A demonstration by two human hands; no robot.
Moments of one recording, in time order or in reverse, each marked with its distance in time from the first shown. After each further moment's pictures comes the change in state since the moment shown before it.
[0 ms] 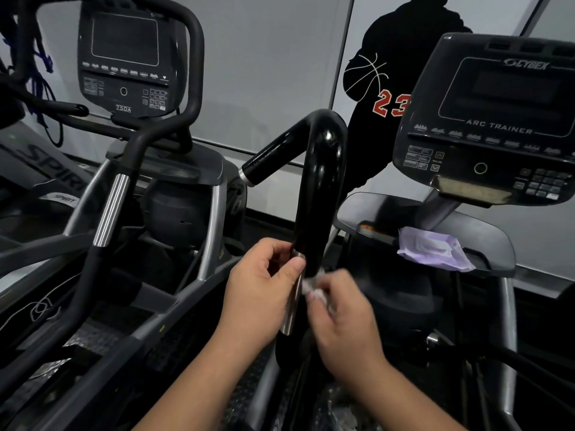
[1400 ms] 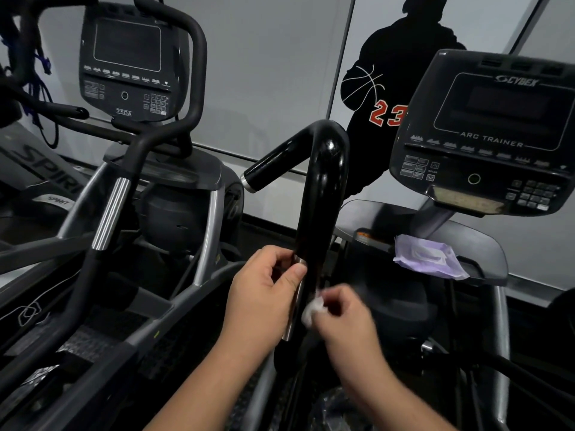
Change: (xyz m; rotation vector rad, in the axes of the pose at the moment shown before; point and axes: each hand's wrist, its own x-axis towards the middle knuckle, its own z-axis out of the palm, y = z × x) left_hand 0.001 -0.012 0.002 0.007 0.015 0.035; right_hand 0.002 -0.017 -0.004 0.340 -0.009 0.584
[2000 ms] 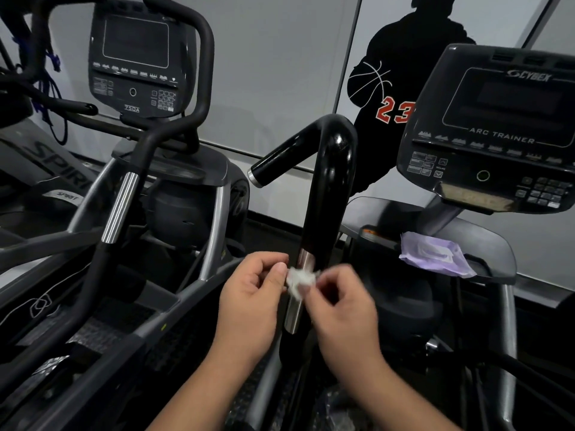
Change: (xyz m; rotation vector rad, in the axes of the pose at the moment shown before) left_hand -0.016 -0.002 -0.014 -0.151 0.077 -0.042; right_hand -0.001 -0.008 0.015 -0.145 0.105 -0.359
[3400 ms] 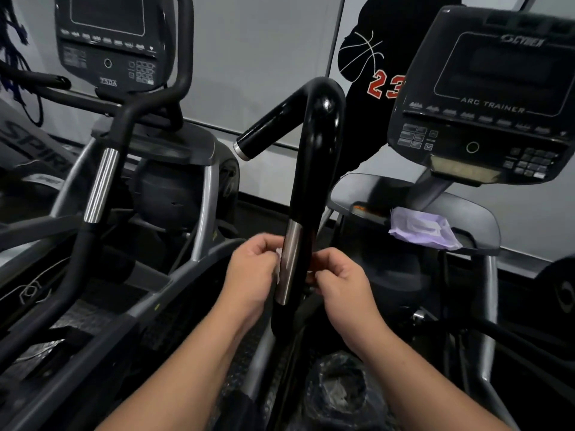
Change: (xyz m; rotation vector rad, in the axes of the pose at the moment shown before) left_hand 0.020 -0.036 0.022 -0.157 -0.067 -0.331; right_hand 0.008 0.031 -0.010 0.223 -0.177 0.287
